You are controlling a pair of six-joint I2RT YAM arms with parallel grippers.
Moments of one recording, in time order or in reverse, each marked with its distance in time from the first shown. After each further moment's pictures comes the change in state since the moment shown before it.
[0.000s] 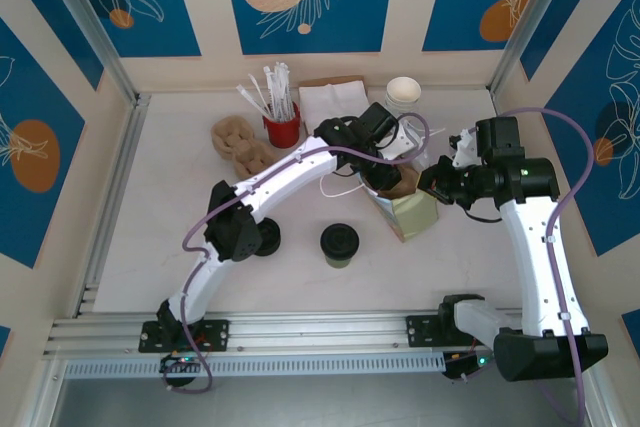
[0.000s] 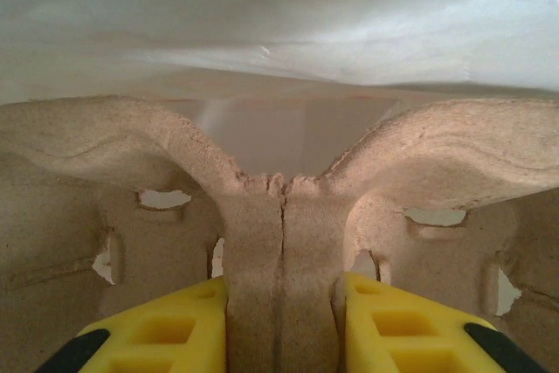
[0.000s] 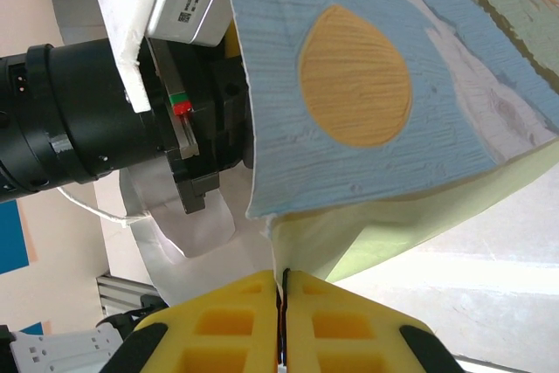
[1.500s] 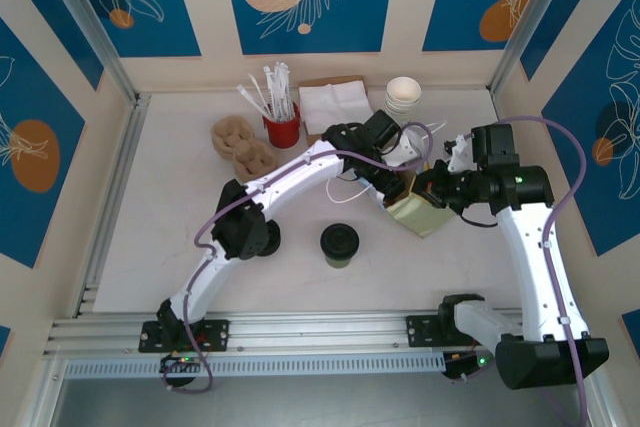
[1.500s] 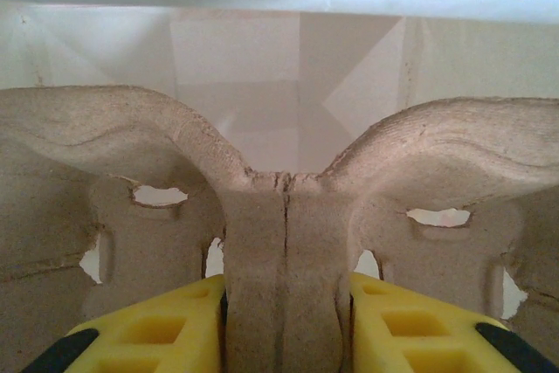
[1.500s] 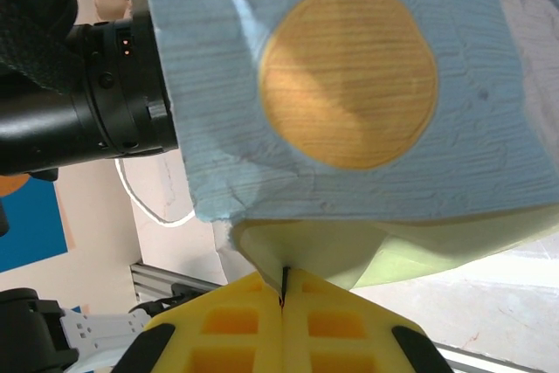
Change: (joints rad) left arm 0.001 0.066 -0.002 0.033 0.102 0.034; right arm 0.019 -0.041 -0.084 0.079 -0.071 0.075
